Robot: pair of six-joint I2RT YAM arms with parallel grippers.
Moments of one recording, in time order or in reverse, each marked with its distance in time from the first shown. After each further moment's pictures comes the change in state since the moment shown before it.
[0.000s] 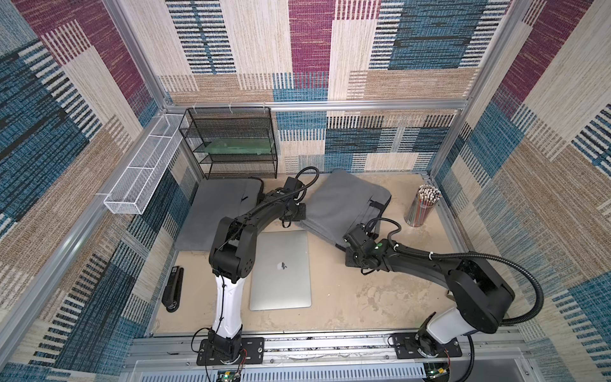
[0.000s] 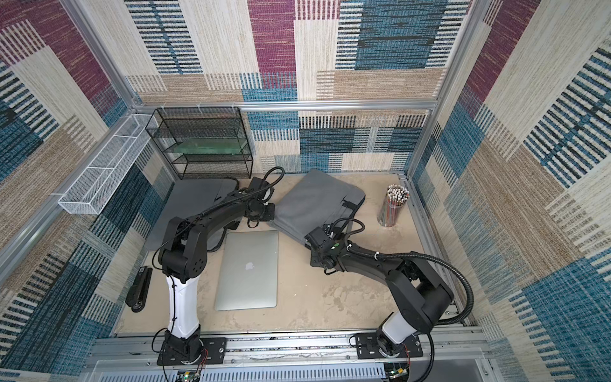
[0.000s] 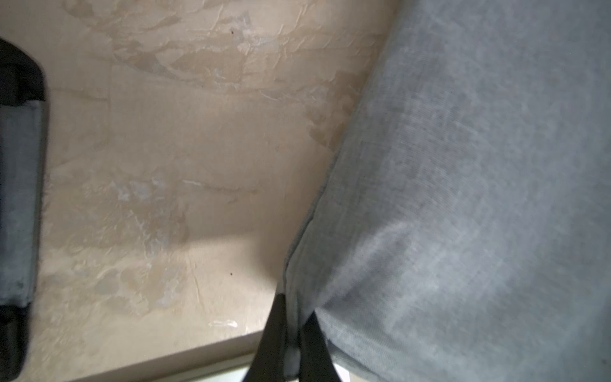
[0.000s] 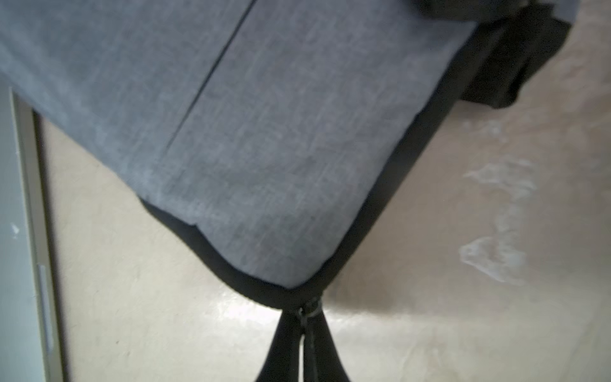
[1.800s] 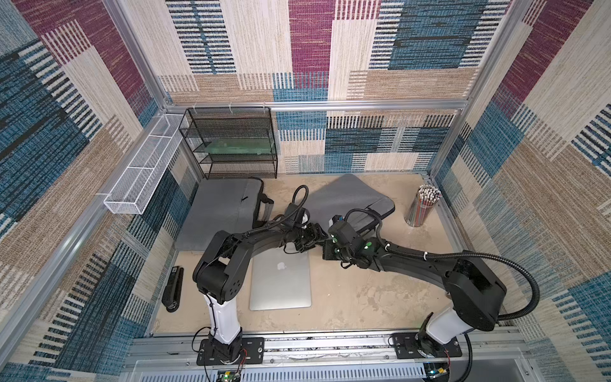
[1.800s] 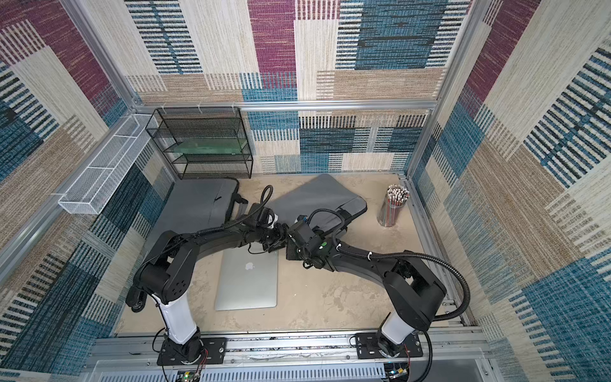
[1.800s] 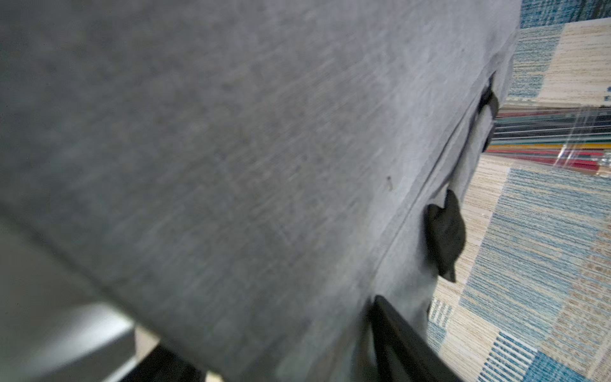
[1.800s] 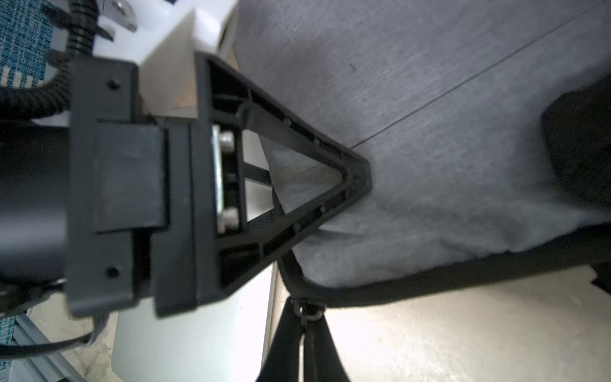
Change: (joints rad) left arm -0.118 -0.248 -0.552 0.465 0.491 -0.587; right arm 0.097 0.012 0.109 0.195 -0.132 0.002
